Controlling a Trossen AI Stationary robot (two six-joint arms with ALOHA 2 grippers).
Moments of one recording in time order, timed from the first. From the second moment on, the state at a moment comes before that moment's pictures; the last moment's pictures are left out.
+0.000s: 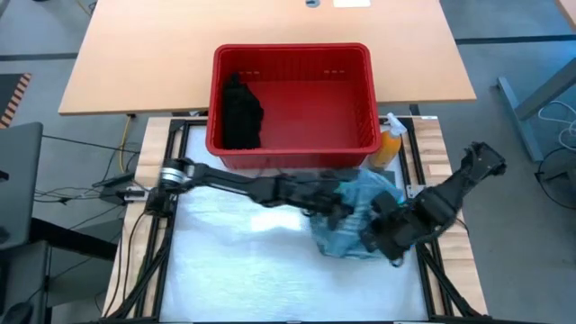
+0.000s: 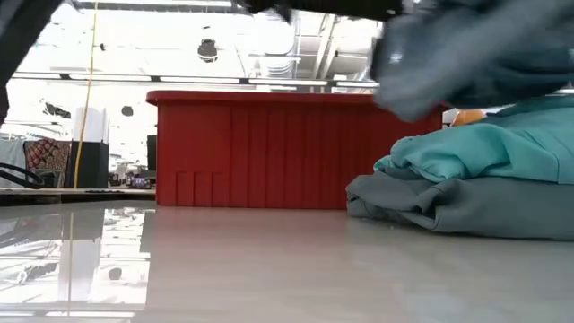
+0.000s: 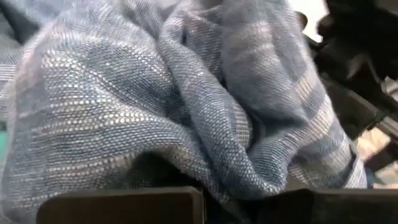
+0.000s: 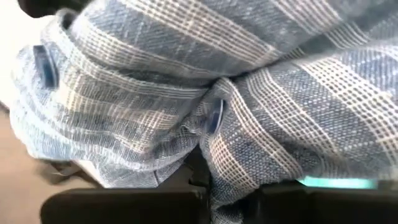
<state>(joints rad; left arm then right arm) -0.07 2.07 1.62 0.35 0.10 -0.77 0.65 1.38 1.49 -1.44 0.35 1.64</state>
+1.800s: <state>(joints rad) -0.02 2.17 1.91 -0.04 0.11 -0.36 0.76 0.94 1.18 -1.46 0.36 1.72</state>
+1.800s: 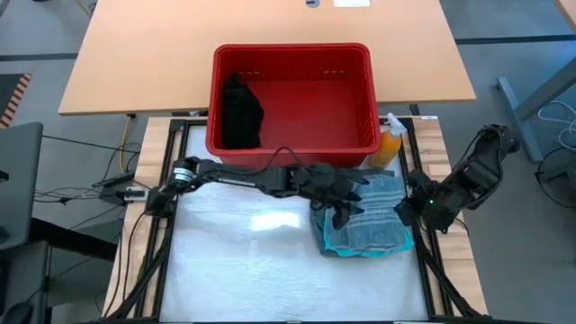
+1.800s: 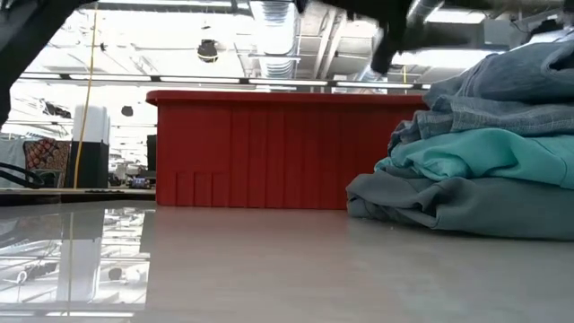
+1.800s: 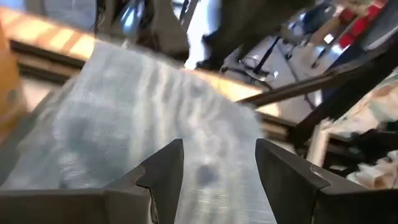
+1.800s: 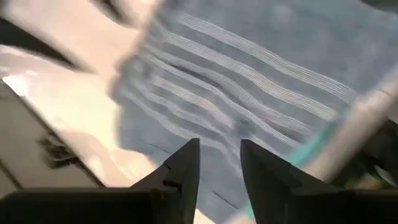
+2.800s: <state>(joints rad) 0.19 2.21 1.93 -0.25 0.34 -0.35 0.49 1.40 1.17 -1.19 0.14 1.38</state>
